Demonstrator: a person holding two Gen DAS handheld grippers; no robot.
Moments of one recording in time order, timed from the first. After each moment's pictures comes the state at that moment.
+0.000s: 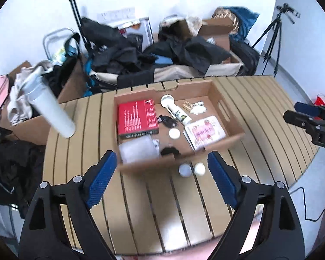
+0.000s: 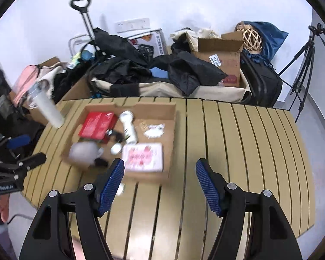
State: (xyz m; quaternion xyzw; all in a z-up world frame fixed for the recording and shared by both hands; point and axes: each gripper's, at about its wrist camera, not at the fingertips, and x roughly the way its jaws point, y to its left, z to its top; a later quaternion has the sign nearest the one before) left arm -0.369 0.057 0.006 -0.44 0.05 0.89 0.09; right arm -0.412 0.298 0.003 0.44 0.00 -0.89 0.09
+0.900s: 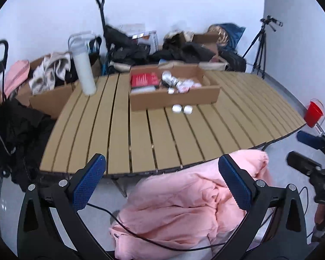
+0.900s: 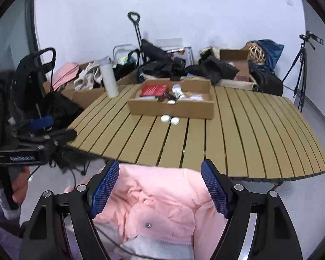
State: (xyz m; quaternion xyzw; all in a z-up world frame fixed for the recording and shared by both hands) left arm -0.143 0.023 -0.052 -0.38 0.02 0.92 0.08; right arm -0.106 0.236 -0.046 0.34 0.00 -0.93 0.14
